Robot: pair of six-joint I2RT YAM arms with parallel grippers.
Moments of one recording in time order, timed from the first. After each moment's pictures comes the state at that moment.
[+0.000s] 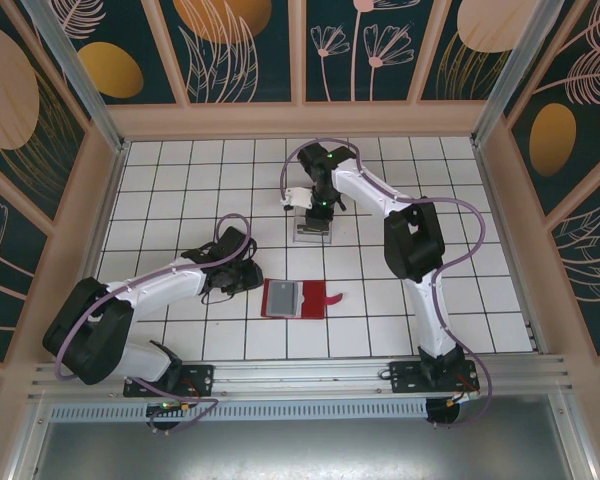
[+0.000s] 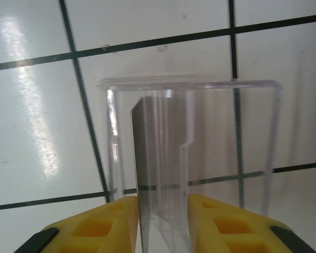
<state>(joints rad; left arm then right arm) -0.61 1.41 0.69 -0.40 0.10 -0.83 0.59 2.24 1.99 -1.13 -0.12 -0.91</state>
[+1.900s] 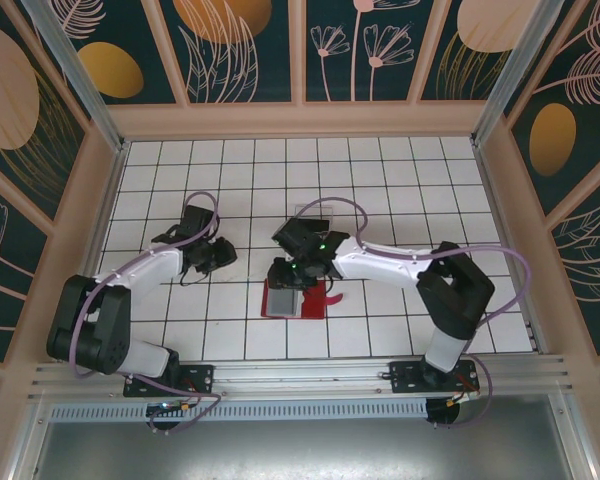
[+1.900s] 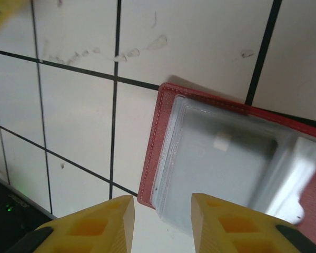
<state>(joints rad) -0.28 1.43 0.74 -0.39 0.18 -0.62 0.99 1.75 1.17 -0.49 -0.23 0.87</state>
